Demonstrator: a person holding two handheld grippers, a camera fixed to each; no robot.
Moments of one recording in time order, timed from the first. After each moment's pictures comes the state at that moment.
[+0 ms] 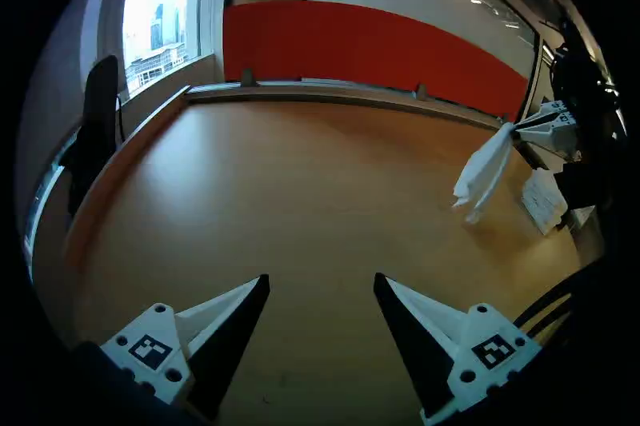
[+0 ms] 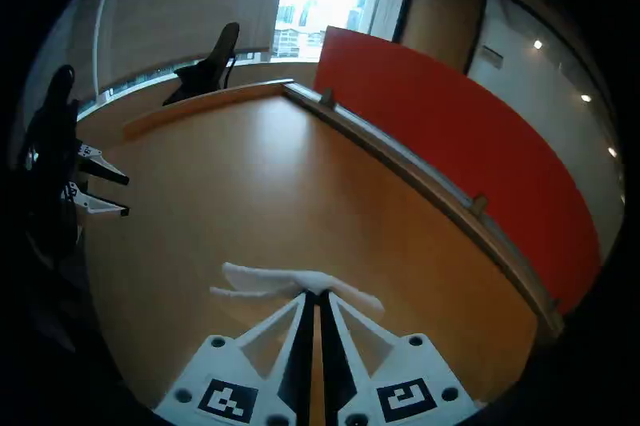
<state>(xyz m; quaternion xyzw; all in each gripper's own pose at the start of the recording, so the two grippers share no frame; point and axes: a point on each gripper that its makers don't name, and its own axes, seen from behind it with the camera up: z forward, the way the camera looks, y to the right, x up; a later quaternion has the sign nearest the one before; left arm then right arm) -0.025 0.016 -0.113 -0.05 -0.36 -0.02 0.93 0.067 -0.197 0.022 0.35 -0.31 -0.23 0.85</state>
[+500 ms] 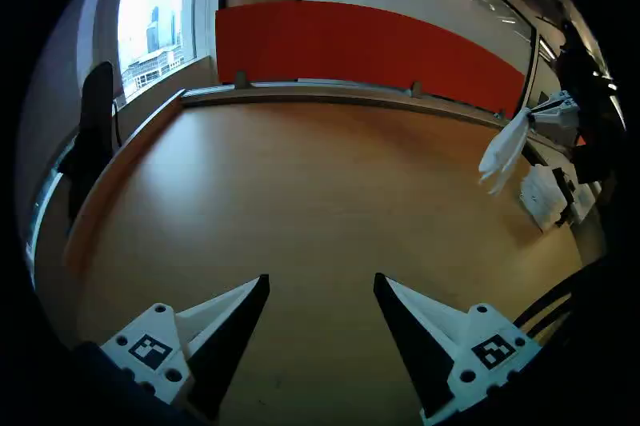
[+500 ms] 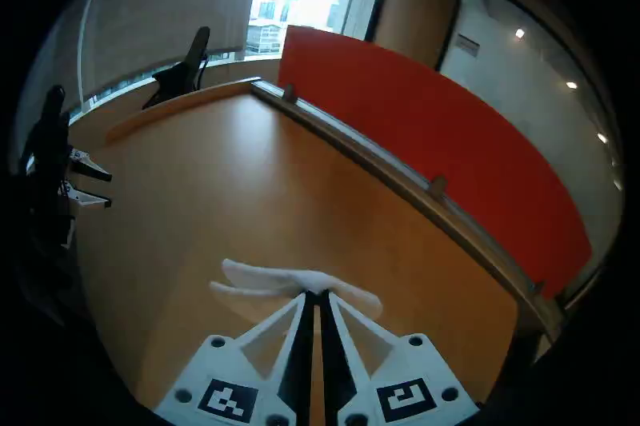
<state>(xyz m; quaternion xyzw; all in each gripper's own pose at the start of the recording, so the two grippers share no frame) -0.021 0.025 -0.108 -0.05 -0.36 -0.01 0.93 0.098 -0.100 0.049 0.31 -0.32 -0.22 0.87</state>
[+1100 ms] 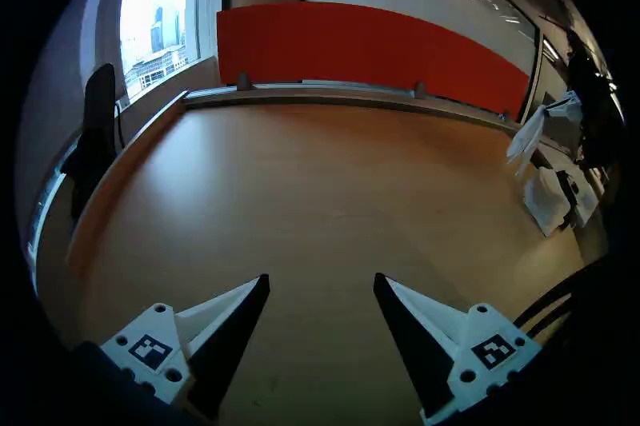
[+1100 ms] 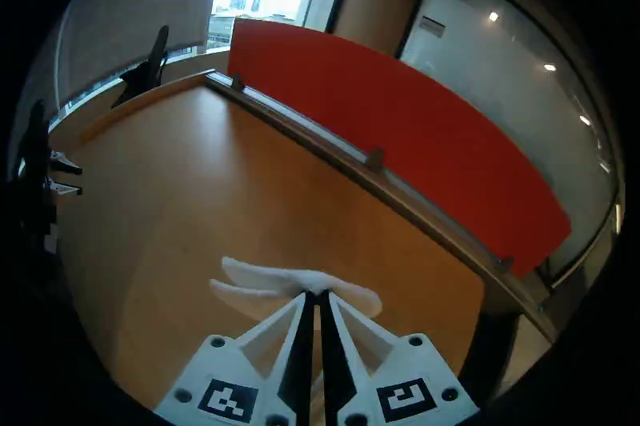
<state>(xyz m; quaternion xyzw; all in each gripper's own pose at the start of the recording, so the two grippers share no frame) -0.017 0.032 -0.103 -0.04 -0.36 -0.01 0.93 0.125 0.032 0.089 0.24 -0.34 -0.23 0.88</state>
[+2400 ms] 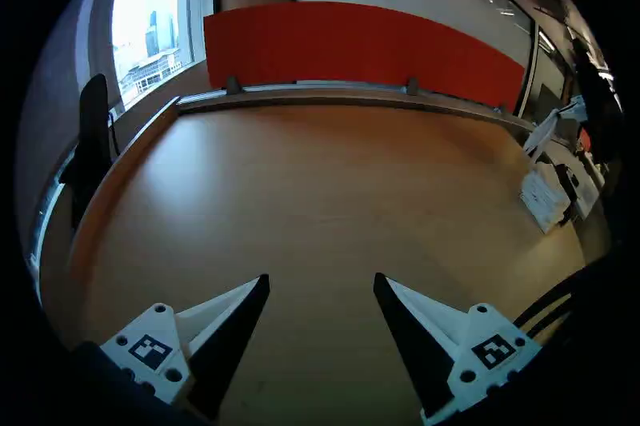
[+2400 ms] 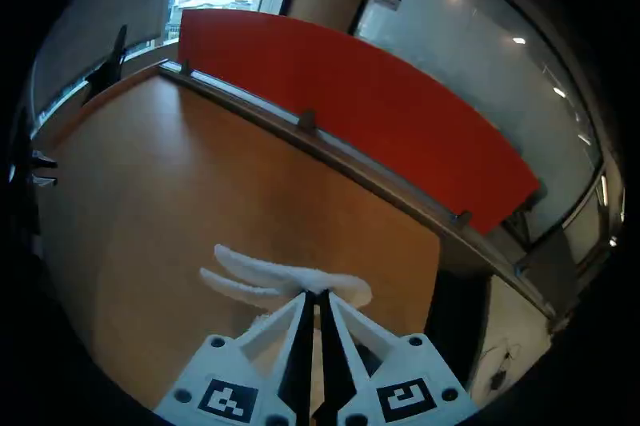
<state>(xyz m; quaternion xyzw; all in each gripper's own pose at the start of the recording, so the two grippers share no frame) -0.011 0.057 -0.096 -0.05 -0.36 0.01 0.93 0.135 0.172 0.075 0.16 -0.38 -0.22 0.89</state>
